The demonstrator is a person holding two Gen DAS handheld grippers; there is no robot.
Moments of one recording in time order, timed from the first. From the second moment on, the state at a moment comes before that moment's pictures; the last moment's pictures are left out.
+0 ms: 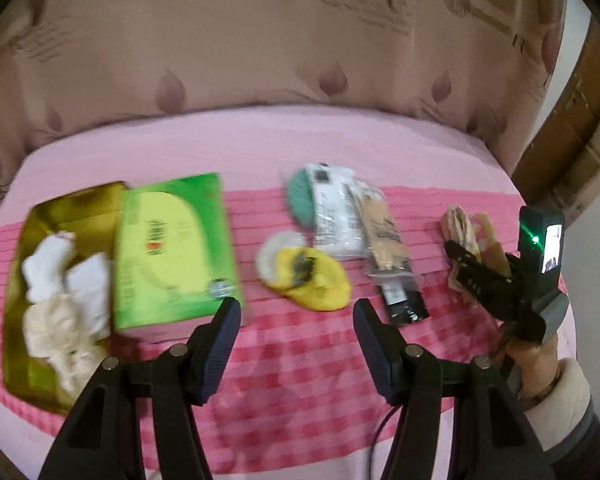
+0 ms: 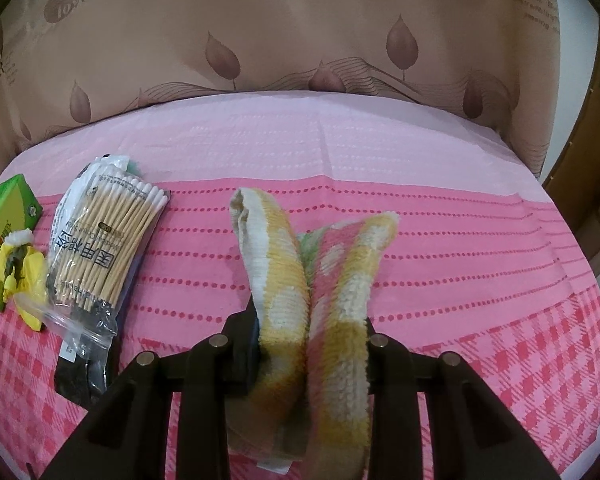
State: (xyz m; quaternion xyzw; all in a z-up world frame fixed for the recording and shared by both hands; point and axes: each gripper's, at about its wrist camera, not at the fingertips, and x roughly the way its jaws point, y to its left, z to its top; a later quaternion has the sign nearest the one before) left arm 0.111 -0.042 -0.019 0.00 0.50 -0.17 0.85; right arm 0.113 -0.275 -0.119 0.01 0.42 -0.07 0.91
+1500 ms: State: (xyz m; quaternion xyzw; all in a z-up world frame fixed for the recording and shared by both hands) left arm 0.161 -0.086 -0.060 0.00 0.53 -0.07 0.85; right arm 0.116 -0.290 -0.120 0.06 0.42 -0.03 0.90
